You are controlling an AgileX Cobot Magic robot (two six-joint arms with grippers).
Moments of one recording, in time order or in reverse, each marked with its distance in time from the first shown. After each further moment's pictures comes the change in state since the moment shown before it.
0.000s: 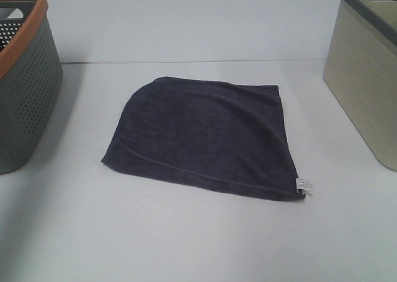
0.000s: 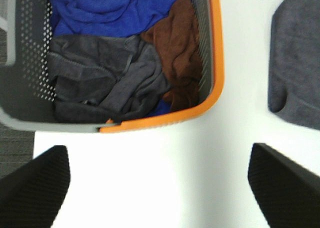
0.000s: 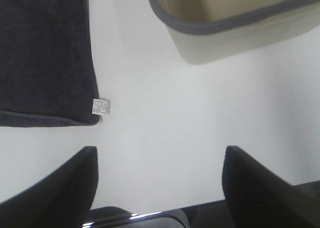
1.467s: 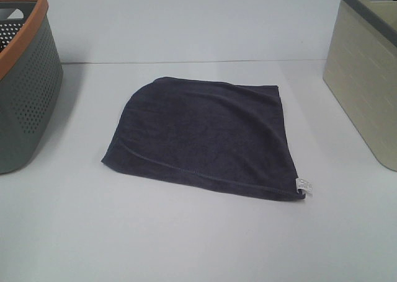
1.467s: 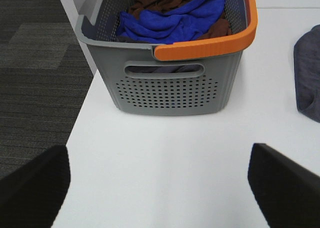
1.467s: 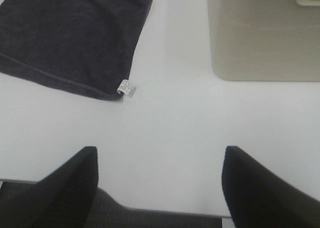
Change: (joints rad) left arm 0.000 -1.010 0.676 0.113 -0.111 -0.073; right arm 0.121 -0.882 0.487 0.028 -0.038 -0.187
